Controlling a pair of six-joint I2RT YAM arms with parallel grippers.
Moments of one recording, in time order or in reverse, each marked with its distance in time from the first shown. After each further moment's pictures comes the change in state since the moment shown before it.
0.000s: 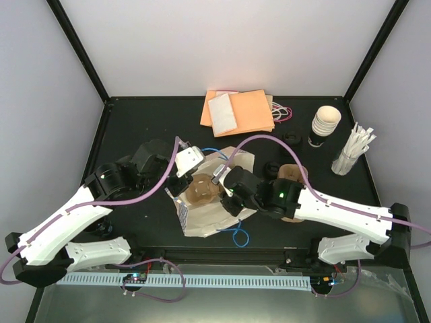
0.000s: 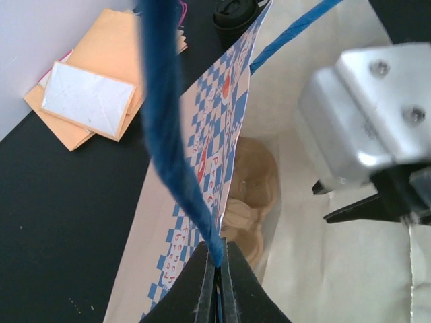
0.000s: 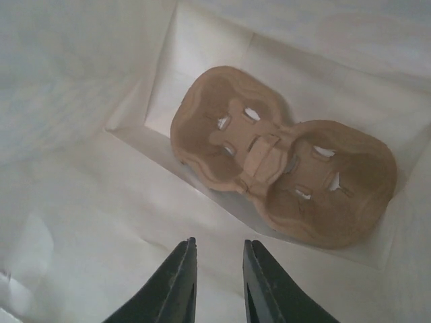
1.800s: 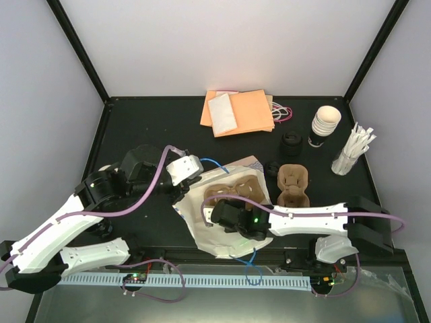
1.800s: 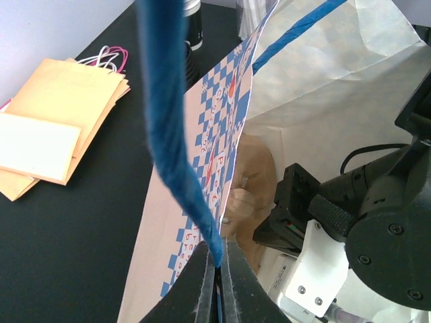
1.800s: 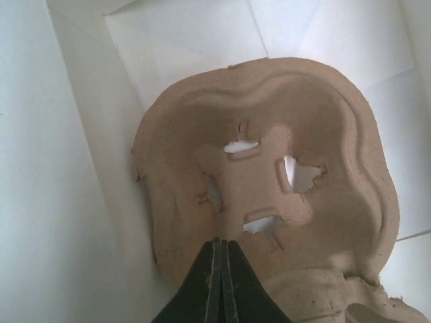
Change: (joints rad) left arm -0.006 -0.092 -0.058 0.071 0.195 0.047; right arm 0.146 0.172 -0.298 0.281 0.307 -0.657
